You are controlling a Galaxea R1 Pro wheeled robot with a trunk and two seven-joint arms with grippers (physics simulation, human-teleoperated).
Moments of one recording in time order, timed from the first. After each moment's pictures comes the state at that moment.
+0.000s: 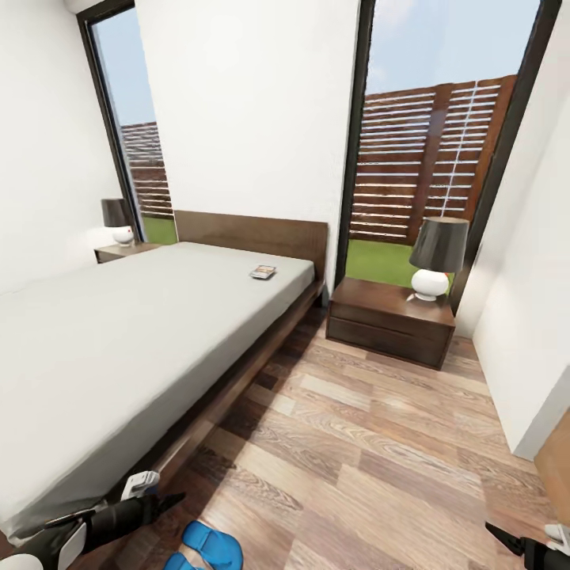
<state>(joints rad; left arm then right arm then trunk) -0.58 0.28 0.36 -0.15 -0.08 0.13 -0.90 -0.41 -0.53 -0.78 -0.15 0.18 -0.01 0.96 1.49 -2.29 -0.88</state>
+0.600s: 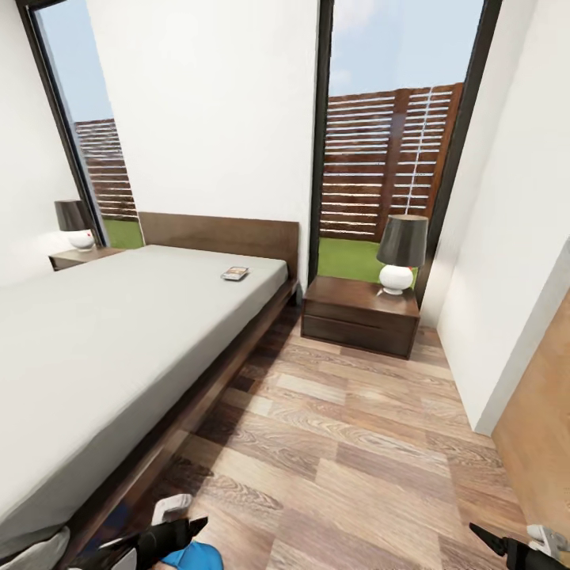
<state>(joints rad) -0.57 0.12 0.35 -0.03 -0.09 -0.02 -0.45 -0.41 -0.48 -0.77 -0.14 0.18 -0.02 0.96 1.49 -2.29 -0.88</state>
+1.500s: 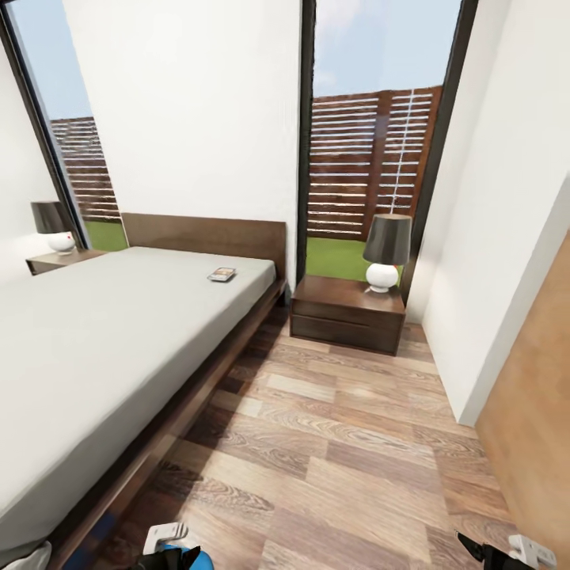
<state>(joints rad) -0.49 0.12 0.32 -0.02 -0.14 -0.13 -0.42 -0.41 -0.38 -0.77 -0.13 0.18 -0.06 0.65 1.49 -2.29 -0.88</state>
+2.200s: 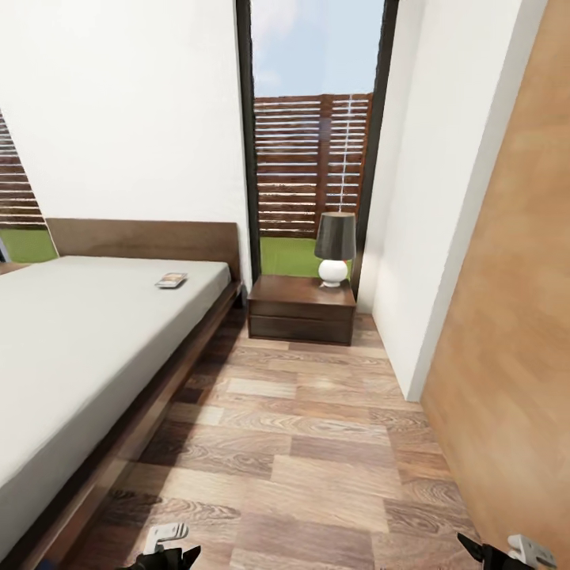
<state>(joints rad) -0.49 0.12 0.32 -0.02 -0.14 -0.13 -0.42 -0.41 -0.38 -0.77 -0.13 0.18 -0.06 0.65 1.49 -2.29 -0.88</state>
